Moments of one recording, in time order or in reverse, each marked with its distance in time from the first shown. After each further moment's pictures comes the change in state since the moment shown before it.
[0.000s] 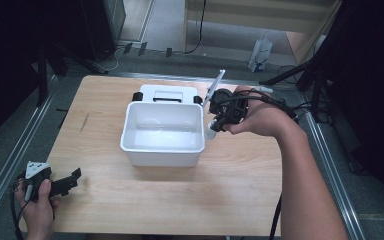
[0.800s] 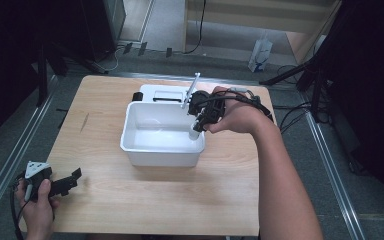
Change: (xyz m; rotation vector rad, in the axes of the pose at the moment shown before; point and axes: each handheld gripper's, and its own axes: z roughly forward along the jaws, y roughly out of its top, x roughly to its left) left arm 0.001 0.000 0.001 0.006 -0.015 -0.004; right arm 0.003 0.038 0.035 0.010 0.030 -0.055
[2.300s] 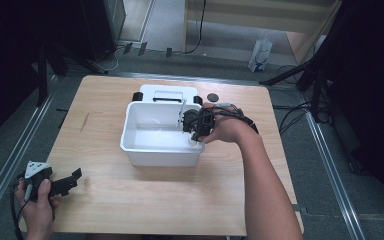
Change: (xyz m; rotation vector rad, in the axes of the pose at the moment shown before) left arm 0.000 0.000 0.000 0.001 -0.011 0.002; right arm -0.001 -0.005 0.082 0.082 -0.049 -0.165
